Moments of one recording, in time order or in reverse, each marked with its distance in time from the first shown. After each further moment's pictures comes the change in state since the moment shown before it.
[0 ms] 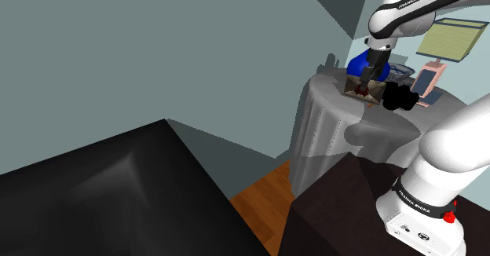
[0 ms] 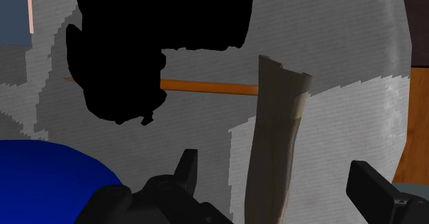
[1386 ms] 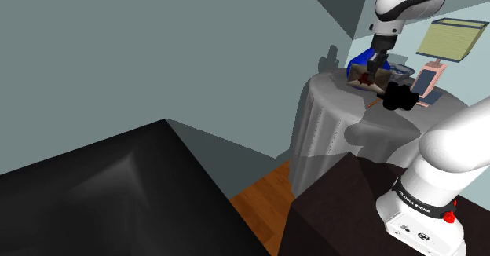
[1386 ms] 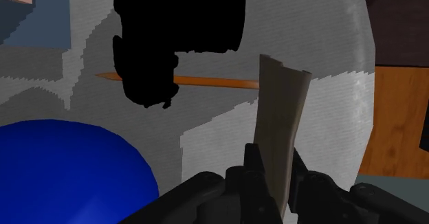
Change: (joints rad) arm 0.001 -0.053 0.026 0.093 0.002 -0.144 0.005
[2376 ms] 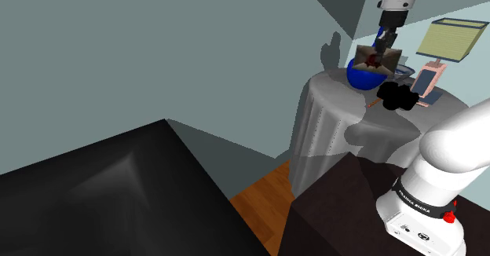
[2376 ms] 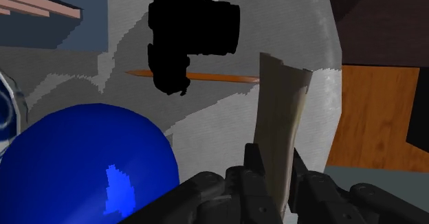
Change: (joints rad) arm 0.006 -0.029 0.029 0.175 0.013 -0.204 -0.004
